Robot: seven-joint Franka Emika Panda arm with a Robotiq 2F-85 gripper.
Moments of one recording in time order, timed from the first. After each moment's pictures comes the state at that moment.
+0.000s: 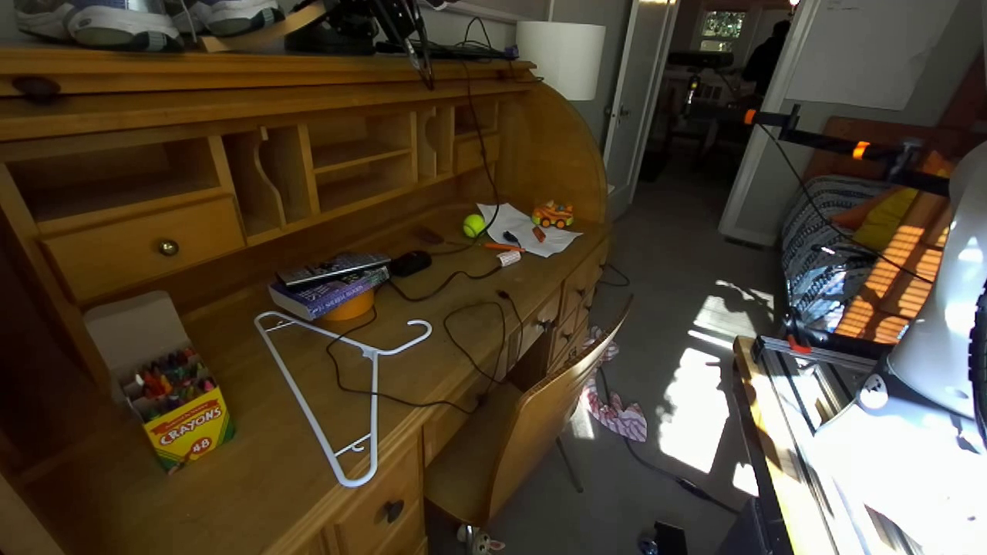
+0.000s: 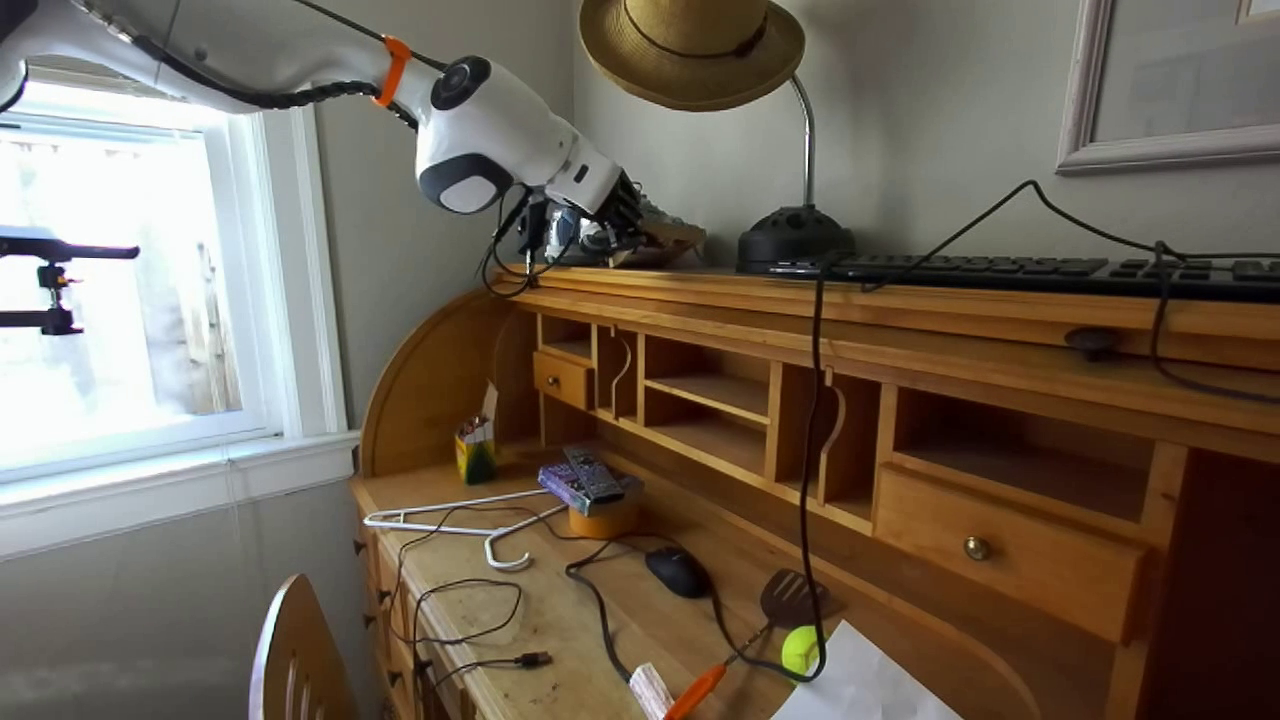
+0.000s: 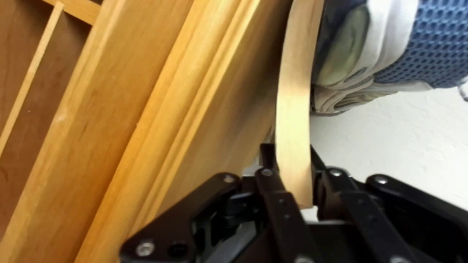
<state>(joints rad) -0.06 0.49 -0.08 -1.41 1.04 2.98 0.11</state>
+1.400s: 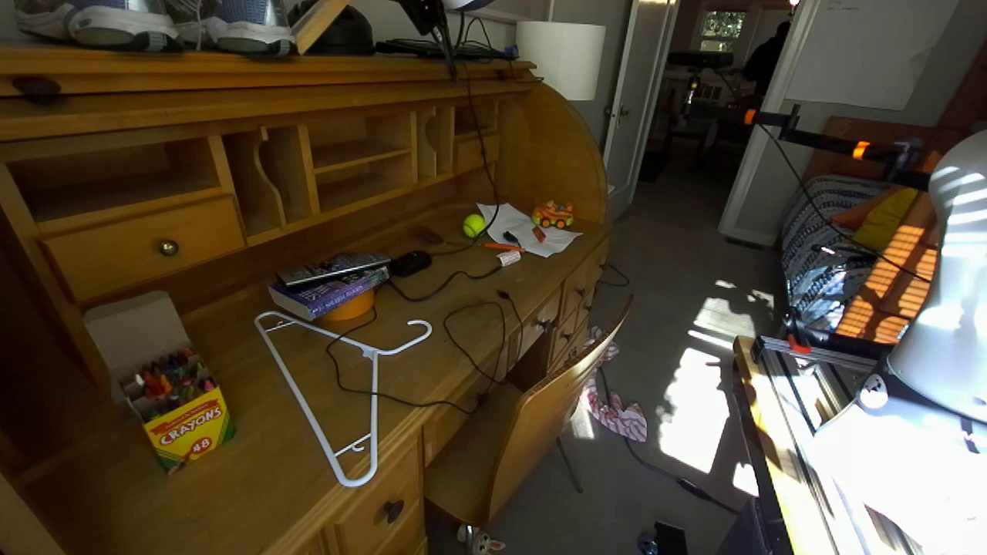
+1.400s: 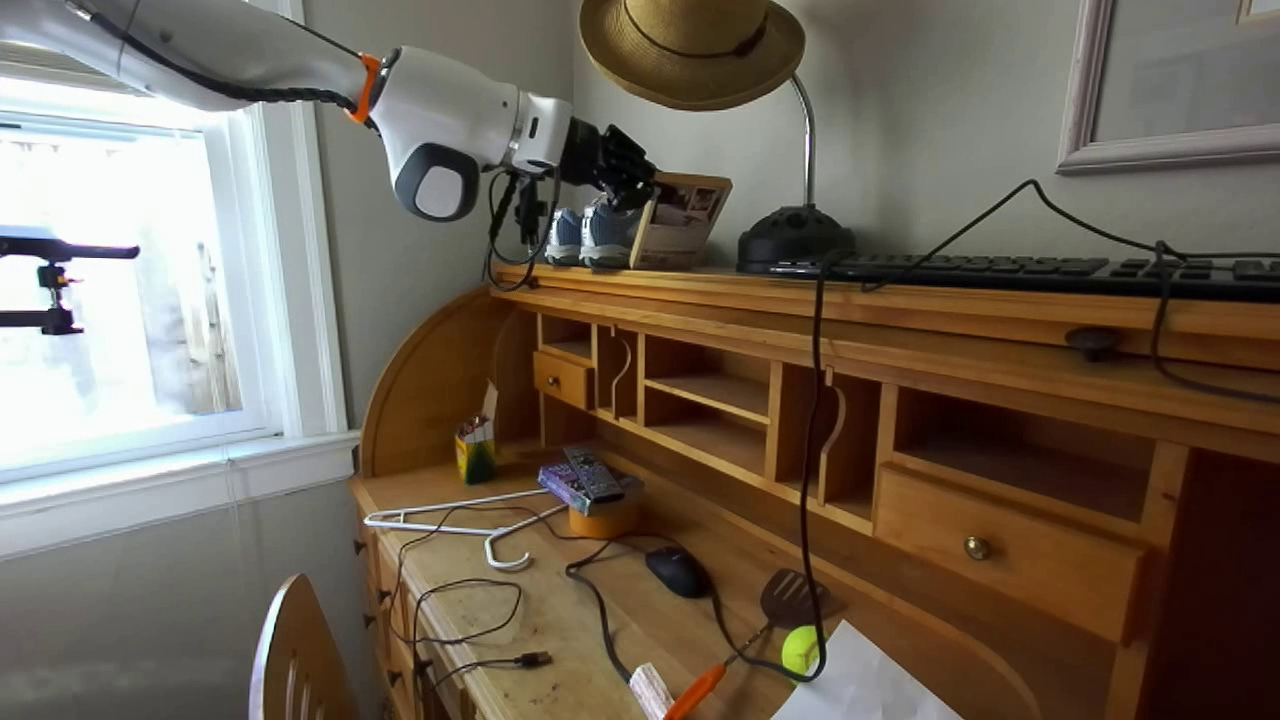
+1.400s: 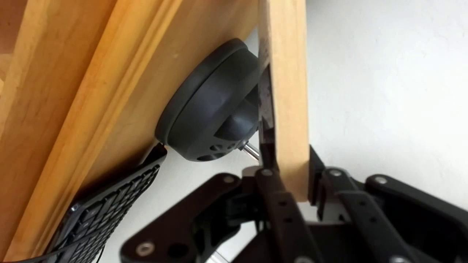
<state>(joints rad) 0.16 0.43 -0.34 -1.56 0.95 3.38 0.14</state>
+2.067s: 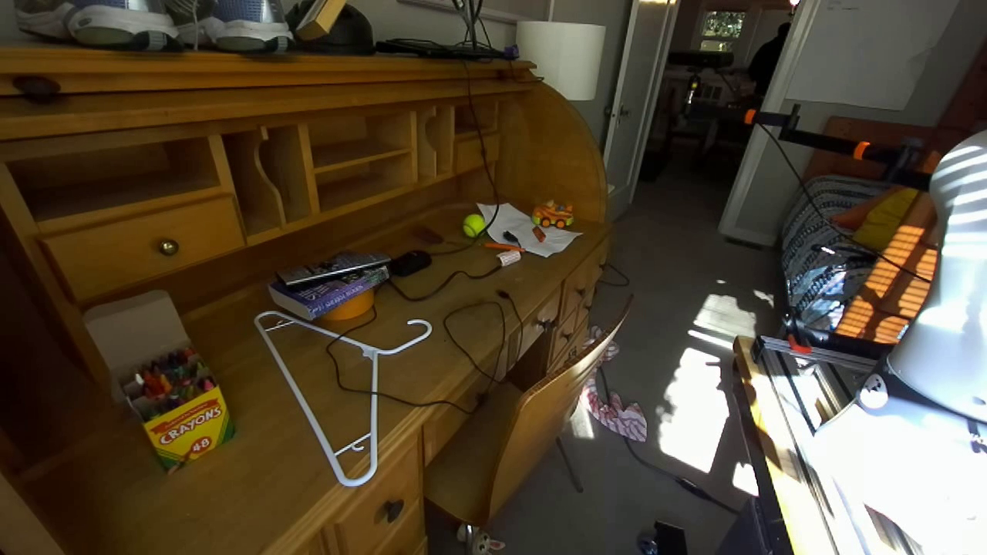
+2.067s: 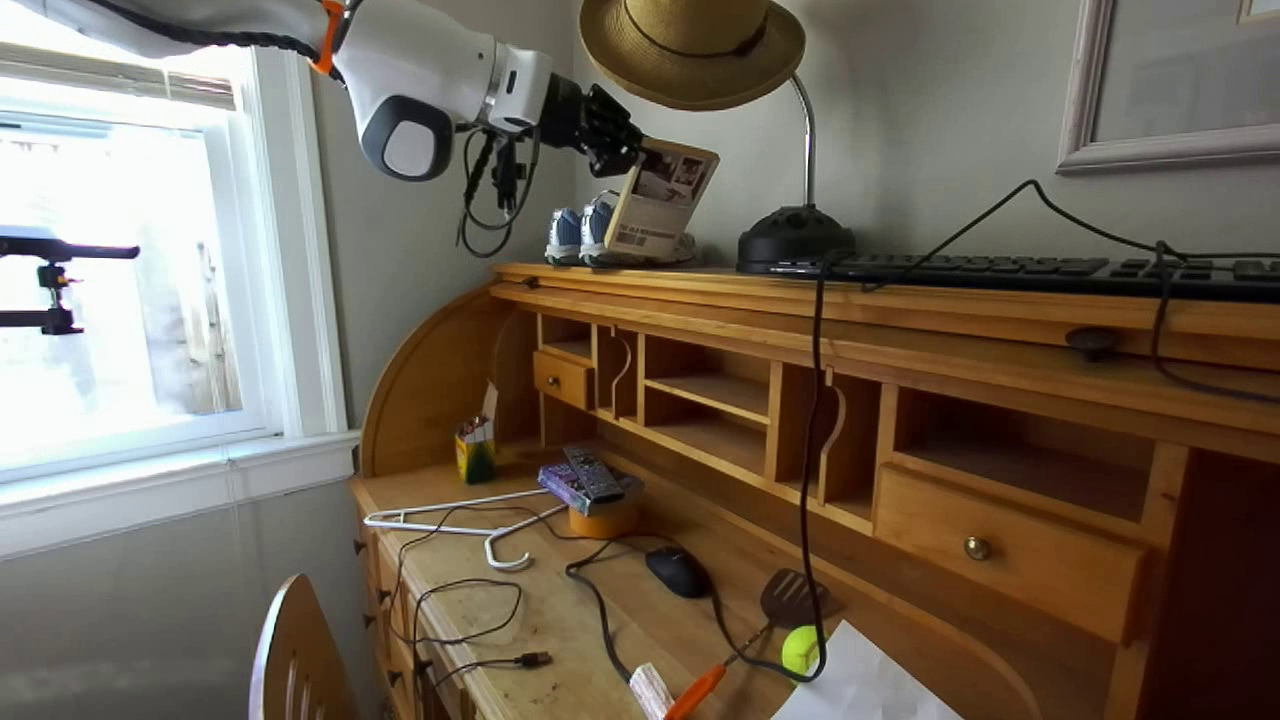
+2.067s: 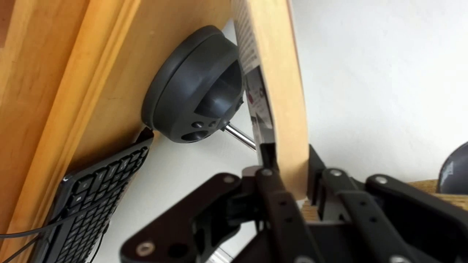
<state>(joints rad) 0.15 0.28 -0.31 -1.66 0.95 3.33 0.13</state>
